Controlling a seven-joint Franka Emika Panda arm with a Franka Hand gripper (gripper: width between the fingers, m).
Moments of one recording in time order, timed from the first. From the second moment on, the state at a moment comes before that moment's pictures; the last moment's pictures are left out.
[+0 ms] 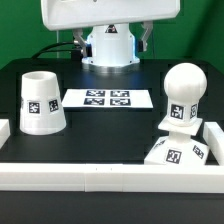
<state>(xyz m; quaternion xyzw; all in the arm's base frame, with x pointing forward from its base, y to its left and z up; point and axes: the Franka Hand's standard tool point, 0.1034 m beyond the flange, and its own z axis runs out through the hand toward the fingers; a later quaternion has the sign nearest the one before) 0.534 -0.026 0.151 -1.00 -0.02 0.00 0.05</state>
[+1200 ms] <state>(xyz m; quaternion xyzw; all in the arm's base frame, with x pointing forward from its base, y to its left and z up) 0.455 -0.118 0.108 -1.00 -0.08 0.02 0.05</state>
